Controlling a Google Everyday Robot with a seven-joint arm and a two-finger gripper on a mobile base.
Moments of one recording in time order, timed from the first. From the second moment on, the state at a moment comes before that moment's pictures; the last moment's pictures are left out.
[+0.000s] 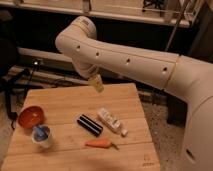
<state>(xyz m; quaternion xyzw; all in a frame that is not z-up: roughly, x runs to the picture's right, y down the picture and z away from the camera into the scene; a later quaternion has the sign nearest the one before) -0.071 -0.042 0.646 -0.21 -0.06 -0.36 0.91</state>
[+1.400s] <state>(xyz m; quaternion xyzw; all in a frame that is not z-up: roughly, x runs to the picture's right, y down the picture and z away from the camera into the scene) -0.243 -0.077 0.567 -0.14 -0.08 -0.52 0.84</state>
